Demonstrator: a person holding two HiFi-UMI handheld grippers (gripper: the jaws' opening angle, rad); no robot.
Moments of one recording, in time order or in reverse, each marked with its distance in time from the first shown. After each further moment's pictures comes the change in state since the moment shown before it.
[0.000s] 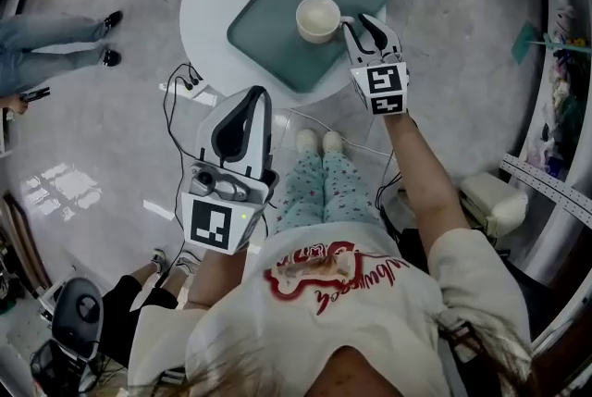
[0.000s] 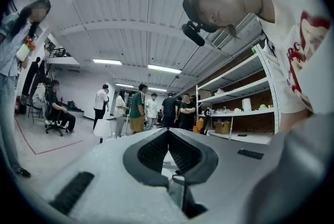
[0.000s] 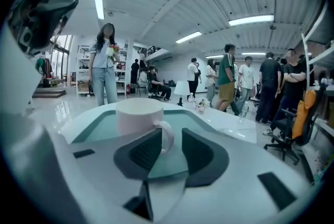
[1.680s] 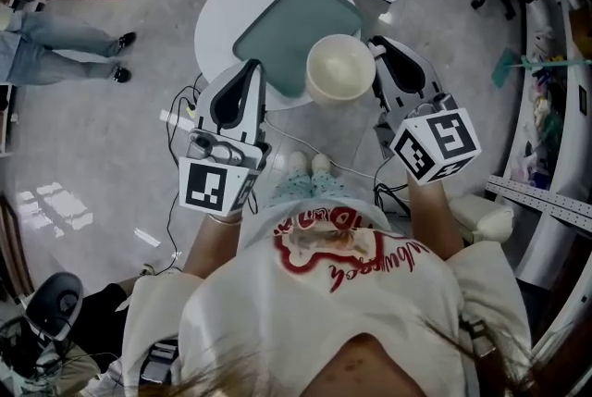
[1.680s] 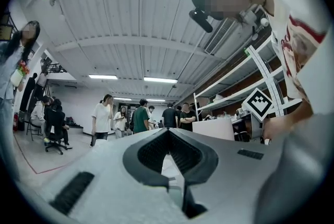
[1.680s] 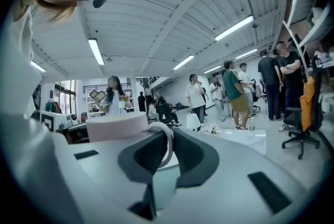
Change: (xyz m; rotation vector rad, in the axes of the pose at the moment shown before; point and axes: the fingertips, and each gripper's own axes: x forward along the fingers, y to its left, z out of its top) left arm 0.005 -0.023 0.071 0.111 -0.096 0.010; right arm -0.203 -0.002 0.216 0.252 -0.263 0.129
